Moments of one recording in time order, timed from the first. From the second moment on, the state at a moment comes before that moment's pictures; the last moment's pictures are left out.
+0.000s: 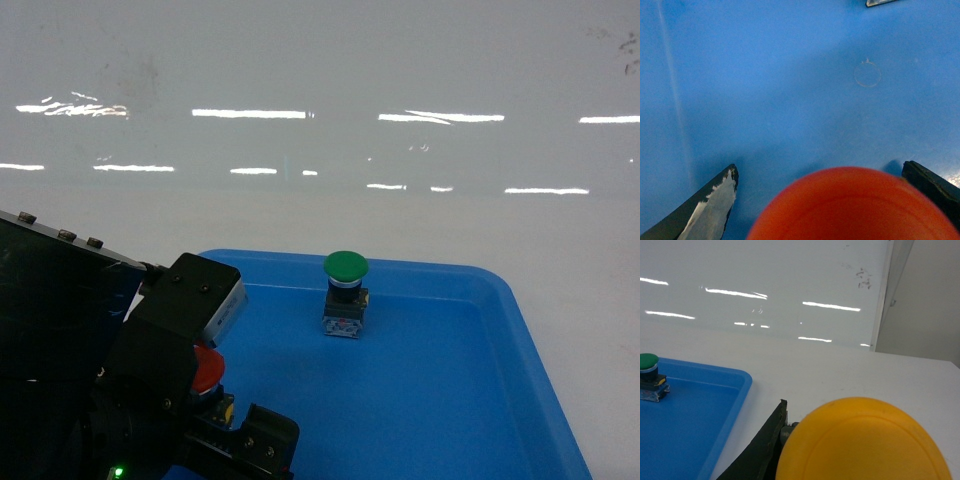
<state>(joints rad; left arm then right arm) -0.45 1.77 0.53 0.42 -0.06 -0.05 0.23 0.14 0.02 0.08 0.25 -0.09</state>
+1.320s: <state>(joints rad) -0.13 0.82 0.28 0.36 -0.01 -0.13 0.23 0.14 0.02 0.08 0.25 -0.09</state>
